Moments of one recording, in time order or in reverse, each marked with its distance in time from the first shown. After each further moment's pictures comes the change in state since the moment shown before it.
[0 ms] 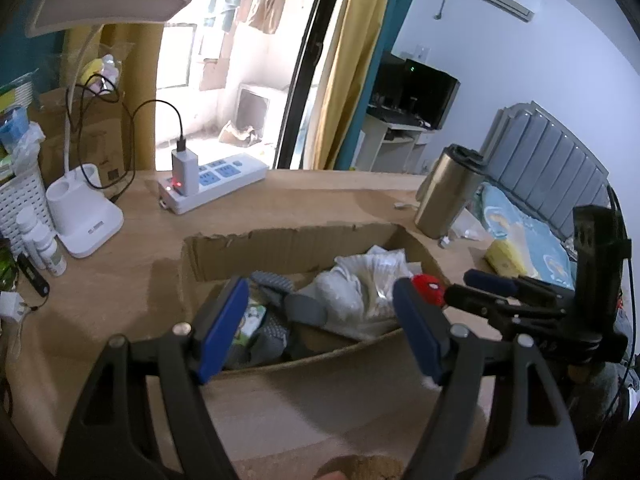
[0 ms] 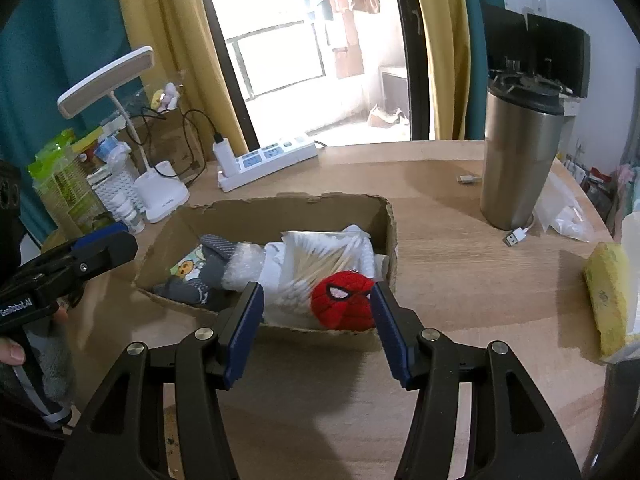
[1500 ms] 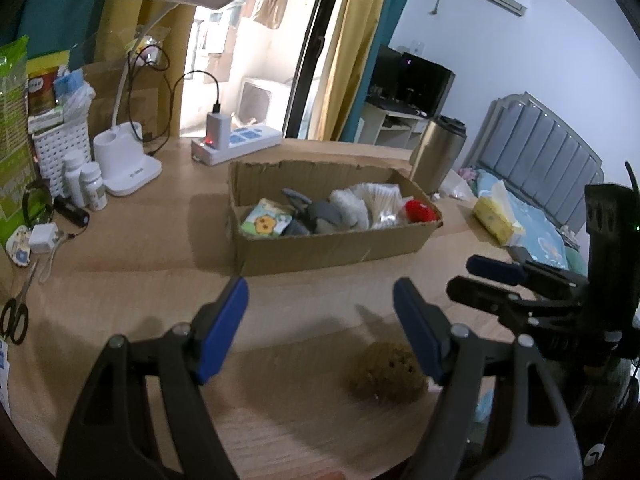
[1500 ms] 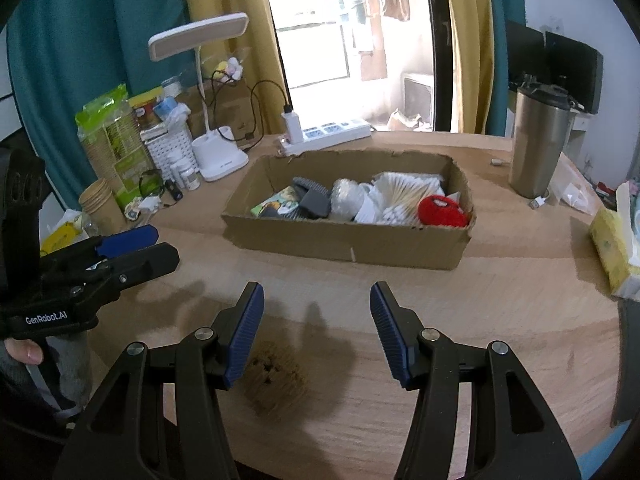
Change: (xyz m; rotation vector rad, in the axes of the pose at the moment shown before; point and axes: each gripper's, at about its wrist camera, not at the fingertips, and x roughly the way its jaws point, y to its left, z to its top) left arm -0.074 0.019 -0.079 0.006 0.019 -0.001; right arm -0.043 0.090 -0.071 -0.069 -0.002 0.019
